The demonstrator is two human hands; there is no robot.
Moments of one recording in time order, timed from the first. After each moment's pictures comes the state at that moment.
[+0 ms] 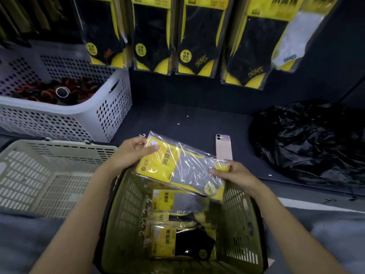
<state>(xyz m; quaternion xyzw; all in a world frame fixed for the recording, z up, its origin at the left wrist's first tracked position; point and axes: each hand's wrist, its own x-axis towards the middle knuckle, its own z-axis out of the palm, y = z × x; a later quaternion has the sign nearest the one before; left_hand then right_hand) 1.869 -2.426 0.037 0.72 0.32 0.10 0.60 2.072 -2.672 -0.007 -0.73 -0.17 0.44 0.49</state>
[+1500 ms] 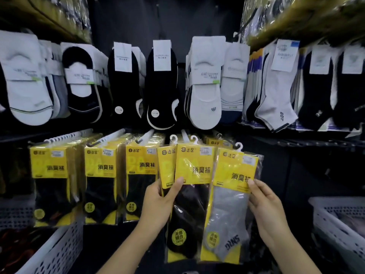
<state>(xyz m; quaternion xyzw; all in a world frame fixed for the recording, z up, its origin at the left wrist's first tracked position) 2.066 -2.523 0.255 0.70 0.06 0.40 0.59 2.185 -2.715 0.247 -0.53 -0.14 0.04 0.84</state>
